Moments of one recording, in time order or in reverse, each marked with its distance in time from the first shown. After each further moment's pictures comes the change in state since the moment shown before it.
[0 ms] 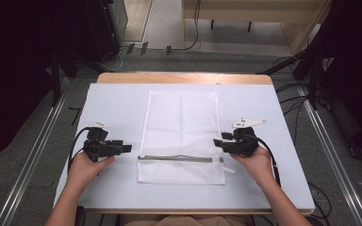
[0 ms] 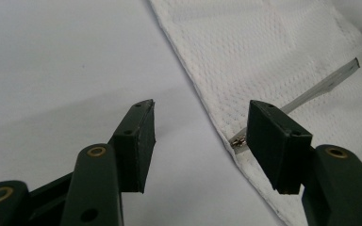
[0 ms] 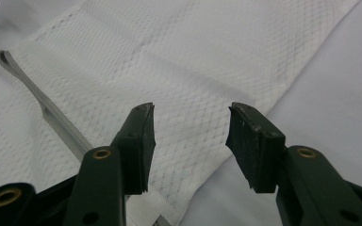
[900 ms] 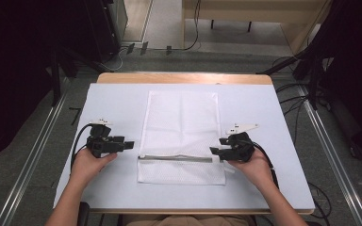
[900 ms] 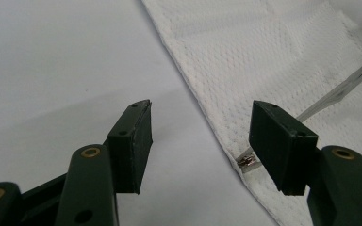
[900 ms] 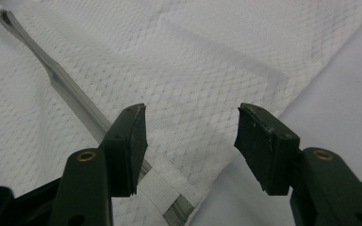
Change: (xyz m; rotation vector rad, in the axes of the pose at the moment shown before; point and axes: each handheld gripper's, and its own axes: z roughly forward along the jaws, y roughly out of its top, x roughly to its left) left arm -0.001 0.010 0.007 -0.007 0.022 0.036; right arm 0.013 -0.009 0.007 0.076 0.015 -0.062
